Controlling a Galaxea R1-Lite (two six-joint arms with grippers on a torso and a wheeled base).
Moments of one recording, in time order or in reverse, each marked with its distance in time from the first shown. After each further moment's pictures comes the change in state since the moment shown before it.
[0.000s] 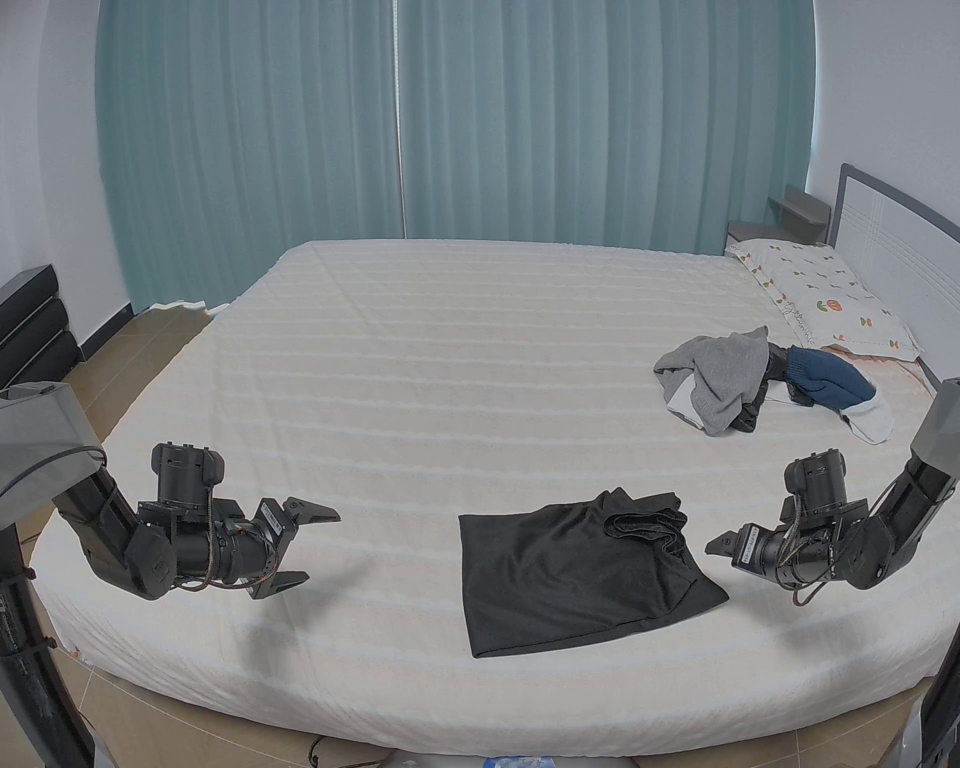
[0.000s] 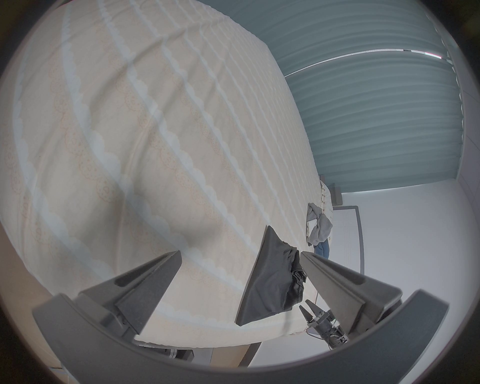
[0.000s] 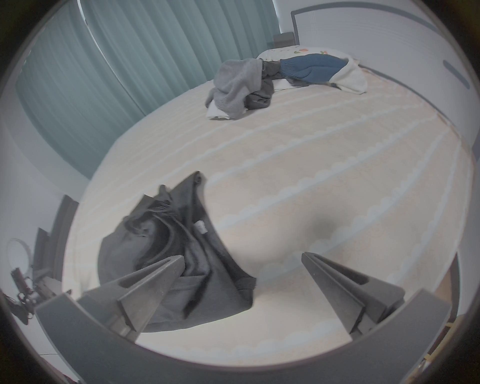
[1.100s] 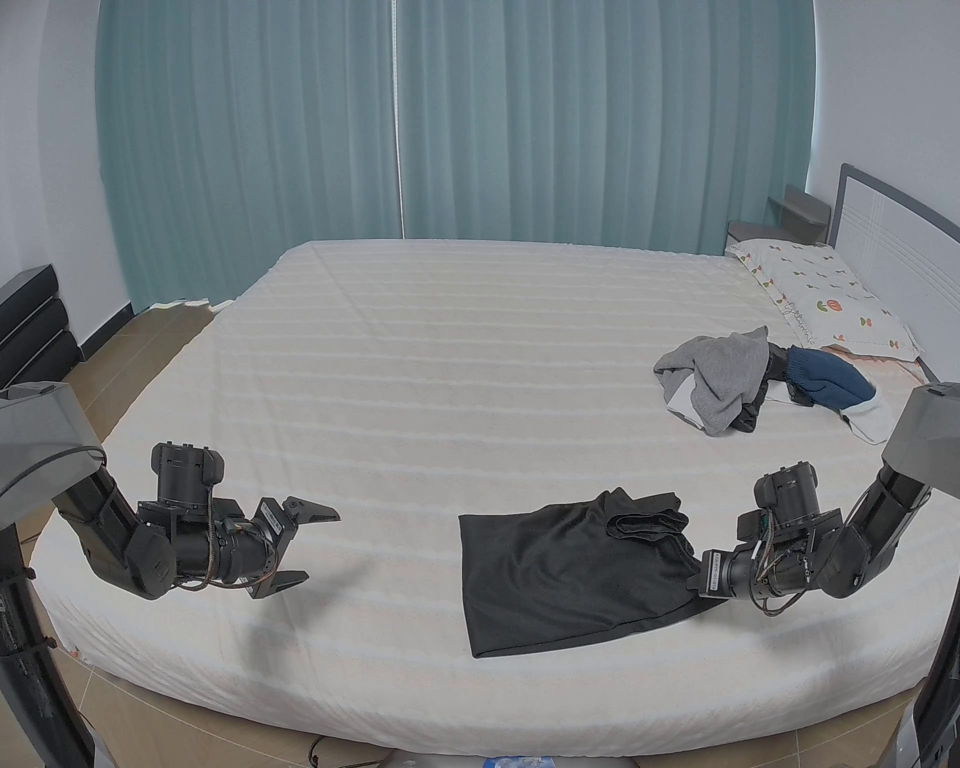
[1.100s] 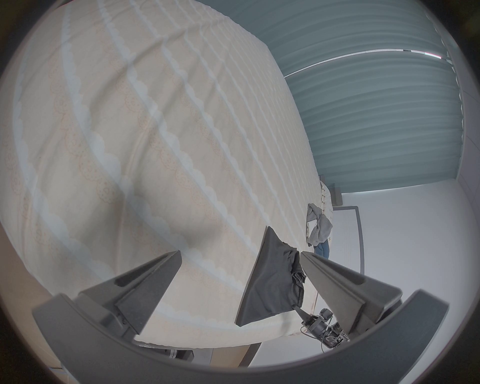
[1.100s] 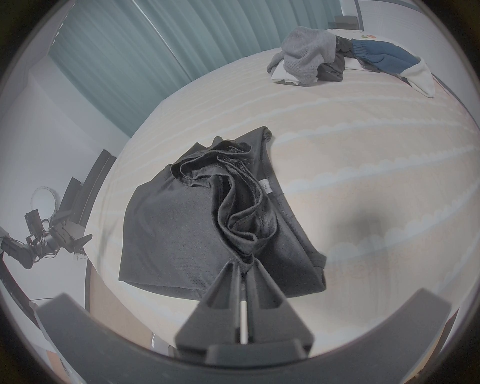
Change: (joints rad) left arm 0.000 0.000 -0.001 0.000 0.001 0.000; right arm 0.043 0.074 -0.027 0.018 0.161 -0.177
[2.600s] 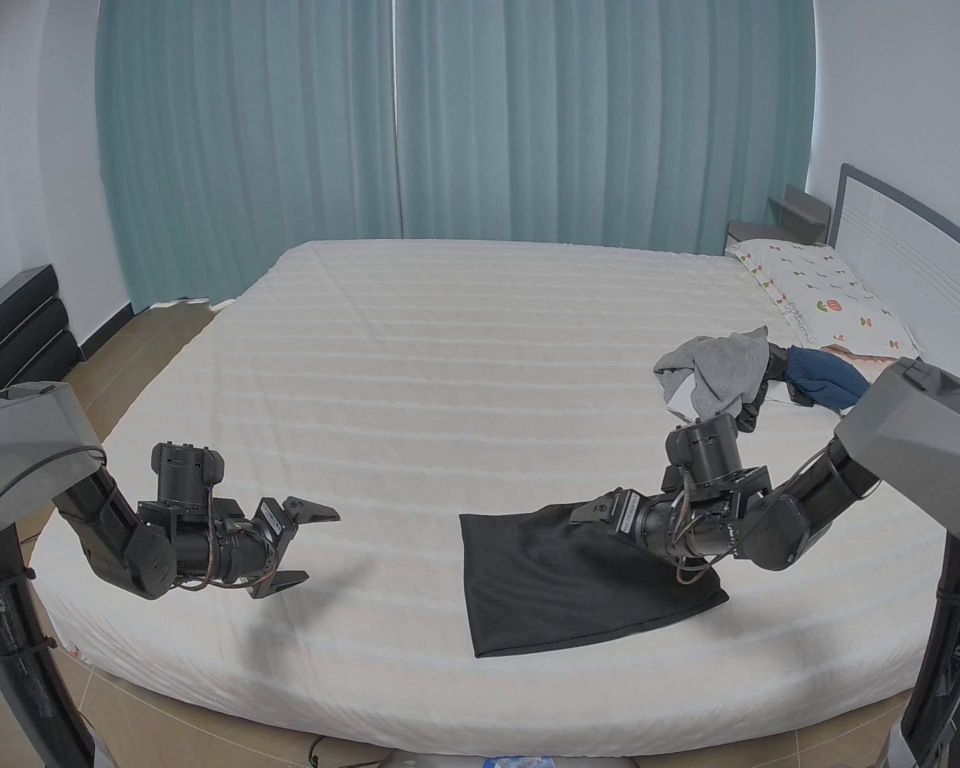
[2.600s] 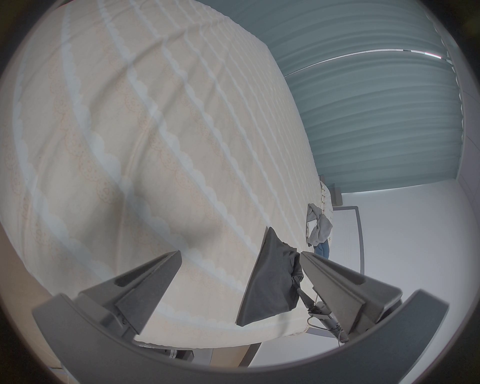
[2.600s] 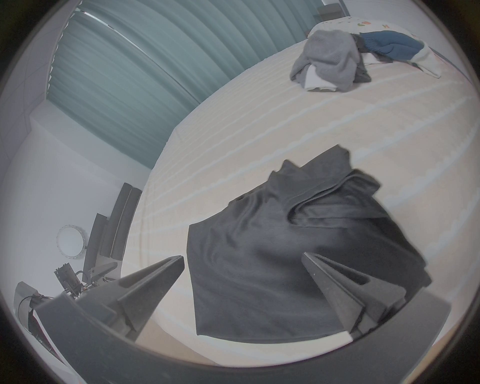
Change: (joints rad) left arm 0.001 0.000 0.000 0.000 0.000 0.000; right arm 0.252 0.093 -0.370 0.104 -0.064 0.381
